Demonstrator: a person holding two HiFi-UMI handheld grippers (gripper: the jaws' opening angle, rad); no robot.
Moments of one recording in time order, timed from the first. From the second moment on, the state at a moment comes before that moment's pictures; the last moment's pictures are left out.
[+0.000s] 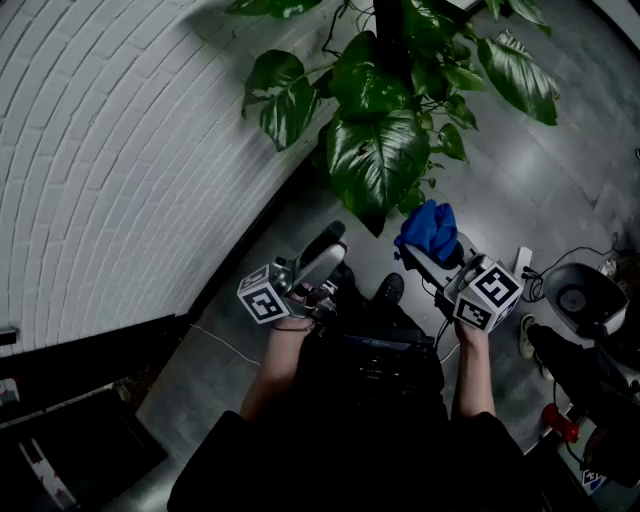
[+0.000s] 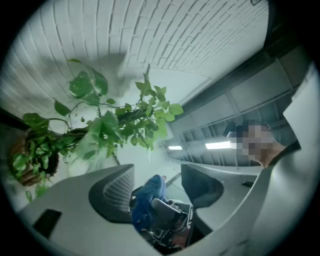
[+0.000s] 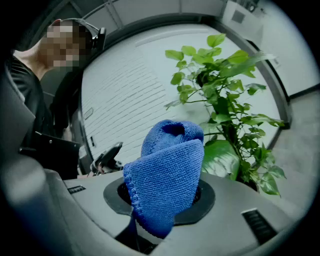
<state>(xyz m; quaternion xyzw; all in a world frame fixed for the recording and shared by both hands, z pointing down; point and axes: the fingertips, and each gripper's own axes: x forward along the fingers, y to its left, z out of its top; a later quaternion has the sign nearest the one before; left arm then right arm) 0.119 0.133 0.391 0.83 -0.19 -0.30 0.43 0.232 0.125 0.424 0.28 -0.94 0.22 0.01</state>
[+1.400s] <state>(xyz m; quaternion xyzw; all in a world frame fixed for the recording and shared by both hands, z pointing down) 0.088 -0.005 0.401 0.86 -0.07 -0.24 0.45 0.106 0.043 0.431 0.33 -0.90 0.28 0.04</state>
